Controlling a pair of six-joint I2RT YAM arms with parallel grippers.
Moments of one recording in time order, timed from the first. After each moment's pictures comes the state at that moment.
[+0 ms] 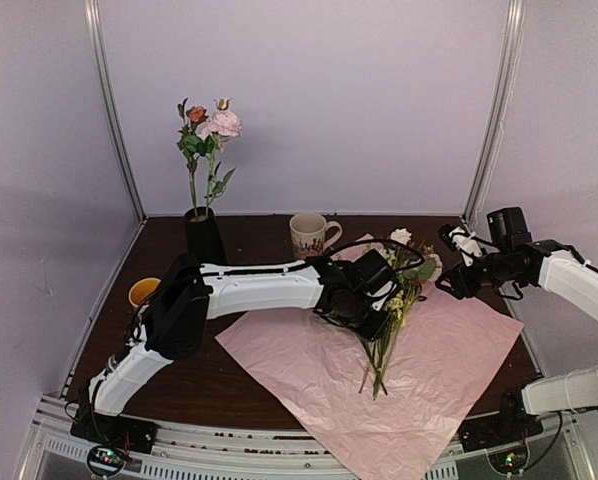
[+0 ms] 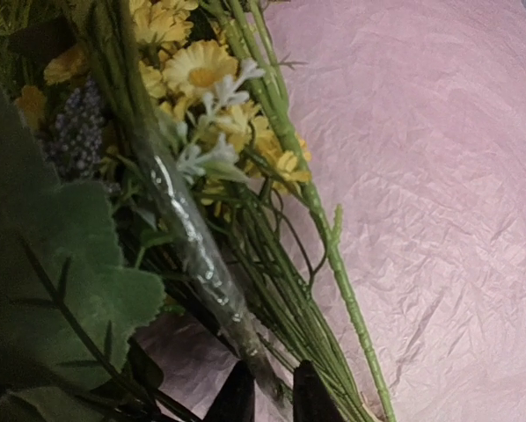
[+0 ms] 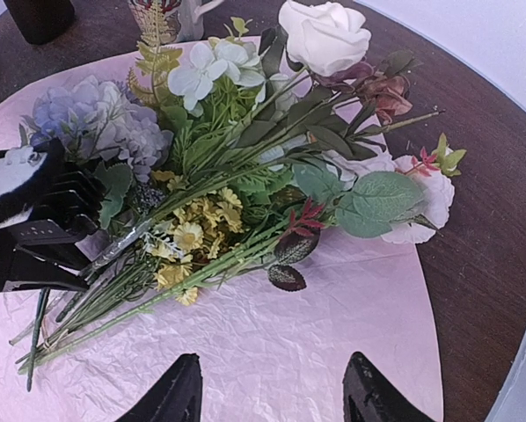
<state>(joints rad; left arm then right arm) -1.14 2.50 2.17 -0.66 0.10 -0.34 0.15 1.15 0.84 -0.53 -0.30 -0.36</state>
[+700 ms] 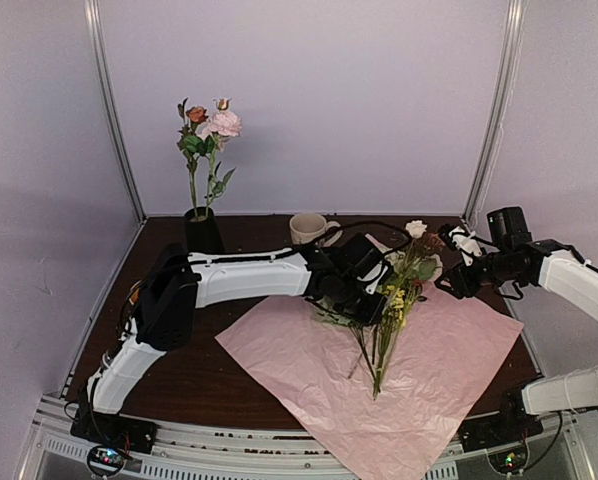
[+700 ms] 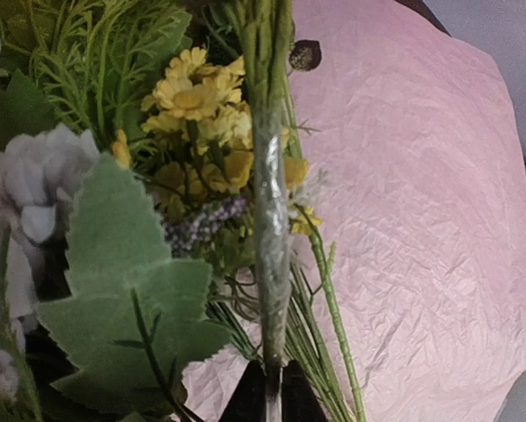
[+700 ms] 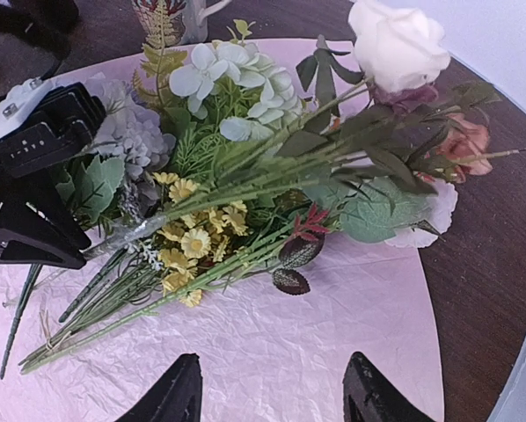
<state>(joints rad) -1.09 2.43 2.11 -0.58 0.18 -0.42 0.15 1.15 0.84 -0.53 -0.31 -0.36</state>
